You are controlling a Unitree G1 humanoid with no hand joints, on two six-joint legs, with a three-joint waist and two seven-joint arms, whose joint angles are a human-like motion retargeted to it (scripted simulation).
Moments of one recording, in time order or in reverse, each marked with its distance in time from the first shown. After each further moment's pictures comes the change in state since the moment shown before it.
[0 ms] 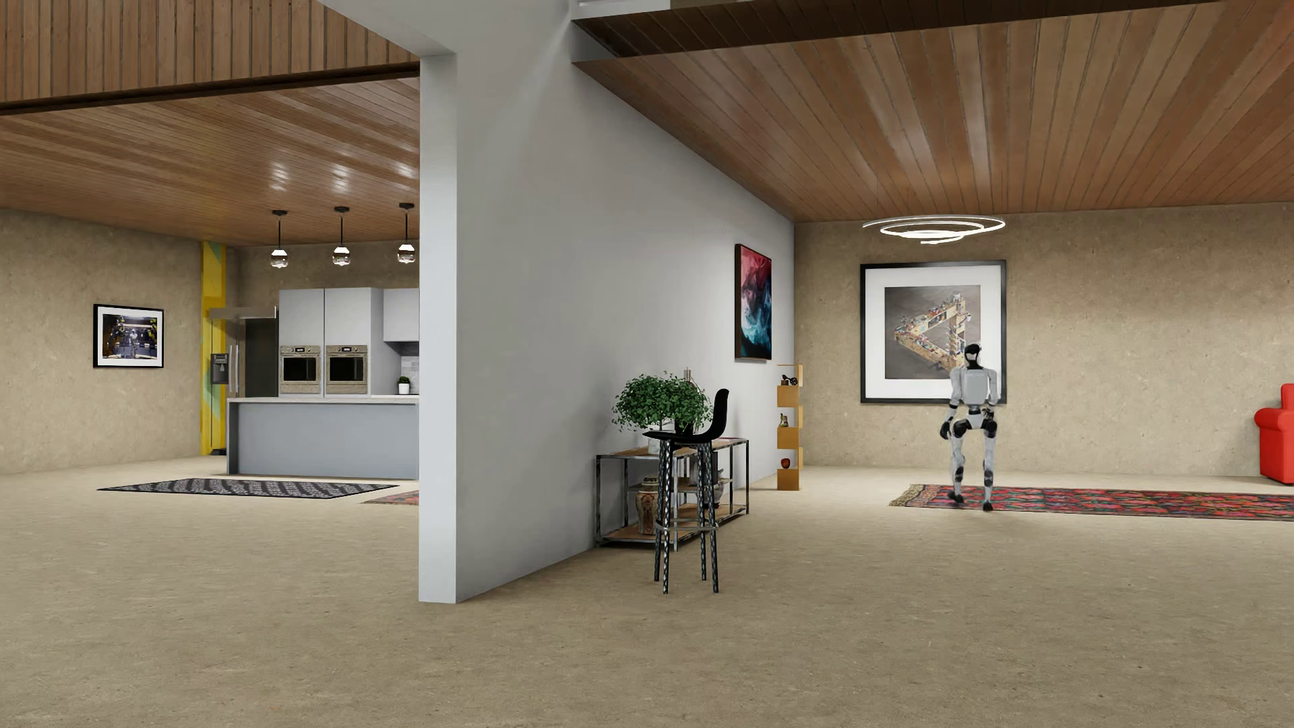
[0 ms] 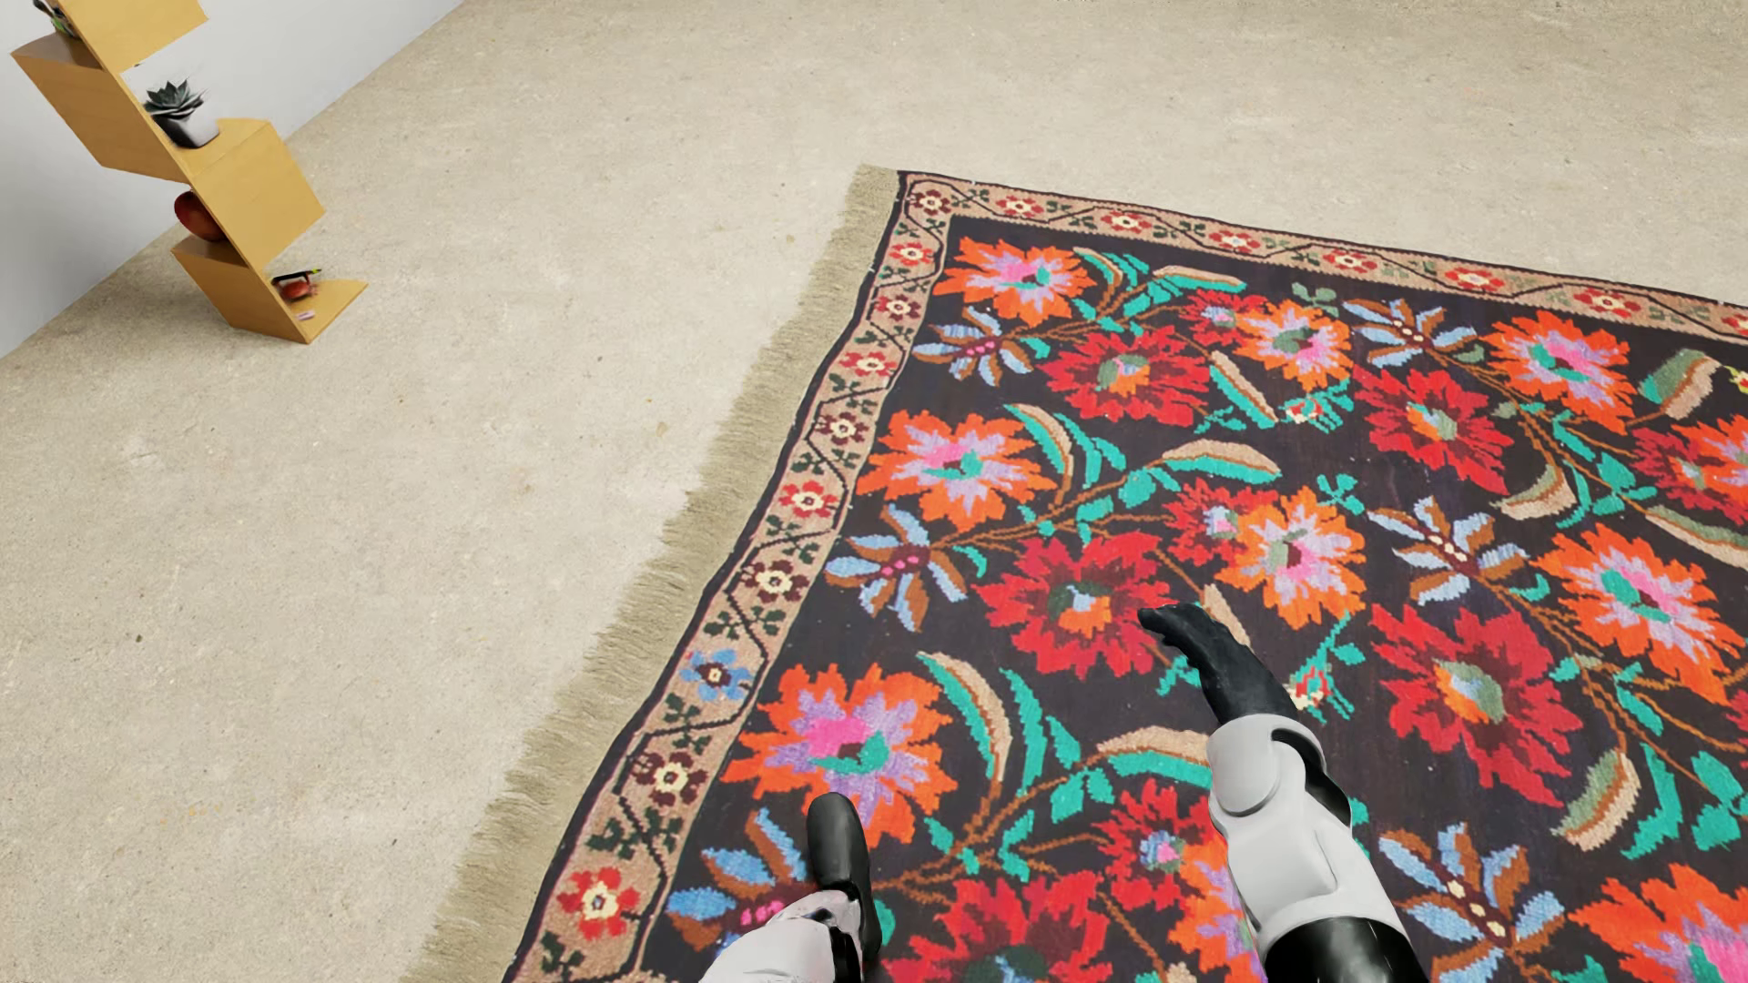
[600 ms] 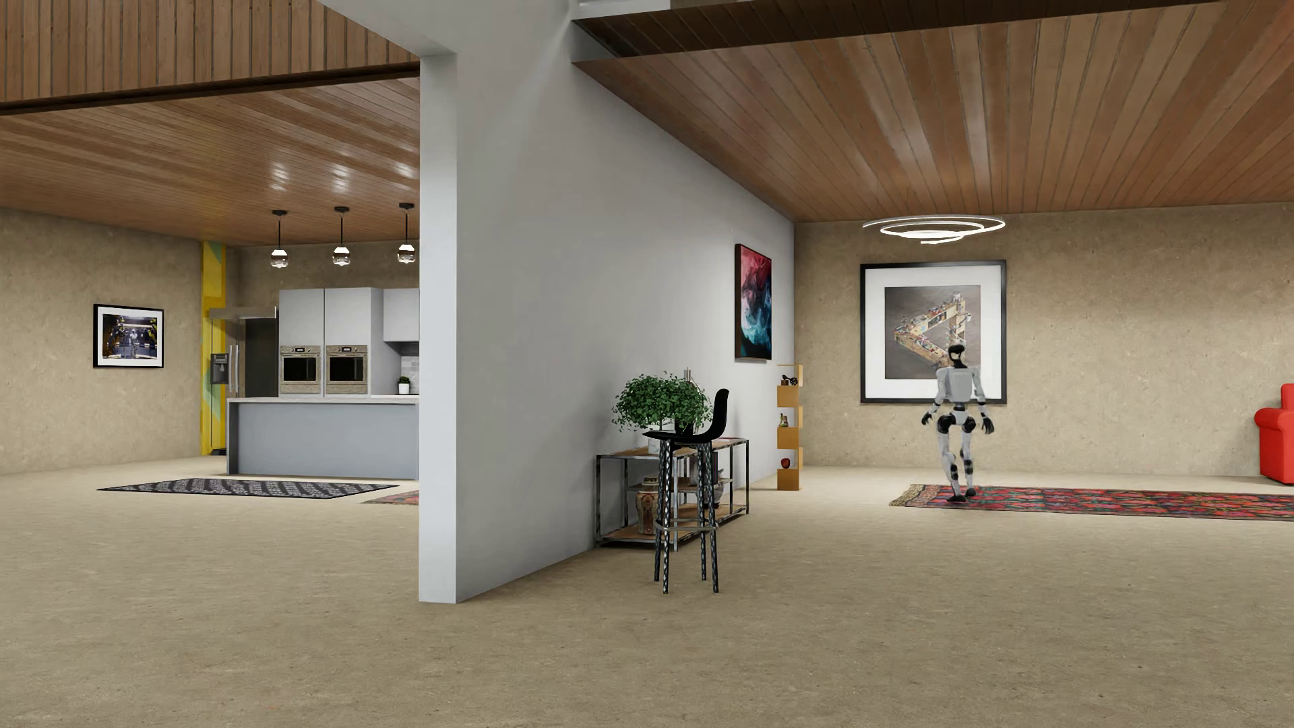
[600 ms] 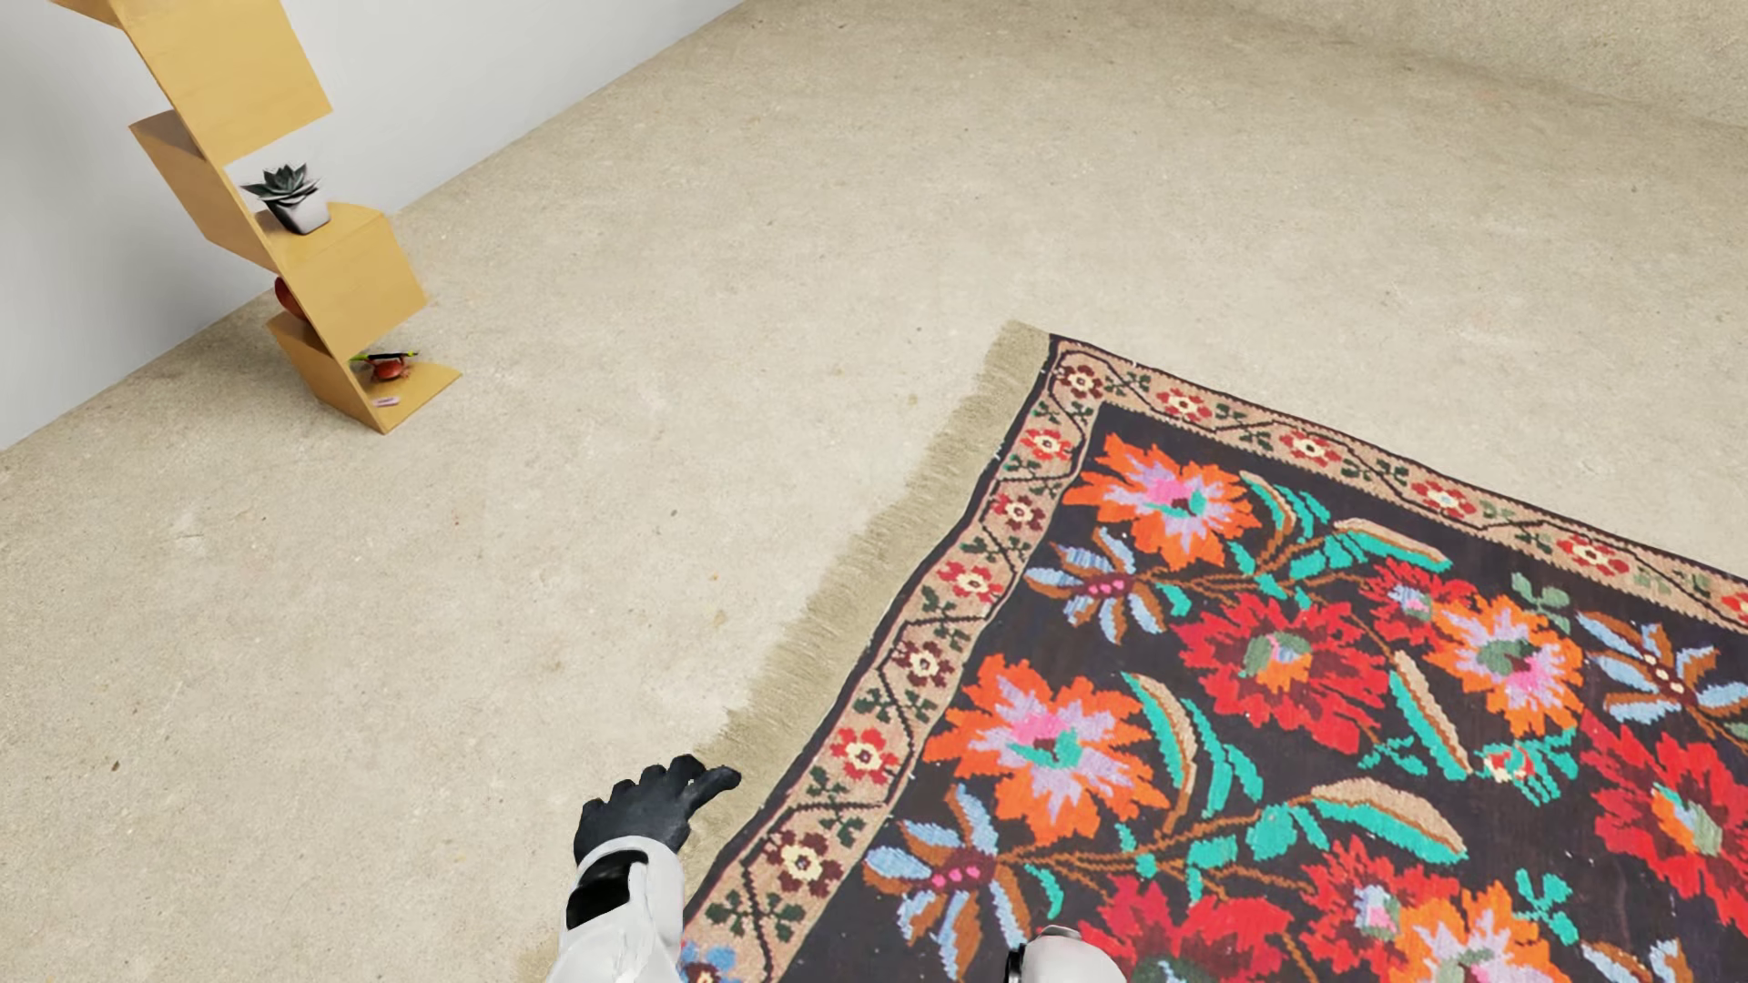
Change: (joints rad) body 0.498 -0.662 -0.099 -0.262 -0.335 -0.180 -0.085 0.178 -0.024 0.162 0.510 -0.483 0.620 -0.286 0.331 -0.053 0.097 0.206 -0.027 -0.088 -0.176 -0.058 0.204 -0.073 -0.067 -0.069 0.186 0.251 0.130
